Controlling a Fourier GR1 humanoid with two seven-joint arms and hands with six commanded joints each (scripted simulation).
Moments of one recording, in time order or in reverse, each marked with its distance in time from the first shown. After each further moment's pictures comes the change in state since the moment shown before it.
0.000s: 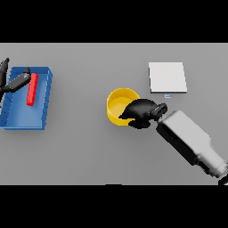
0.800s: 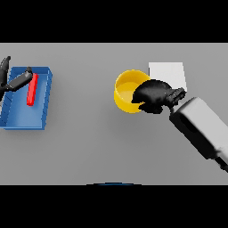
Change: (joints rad) left arm -0.005 0.012 -0.002 -0.038 0.000 0.003 0.012; right arm -0.051 -0.121 -0.120 -0.230 -0.095 0.118 0.144
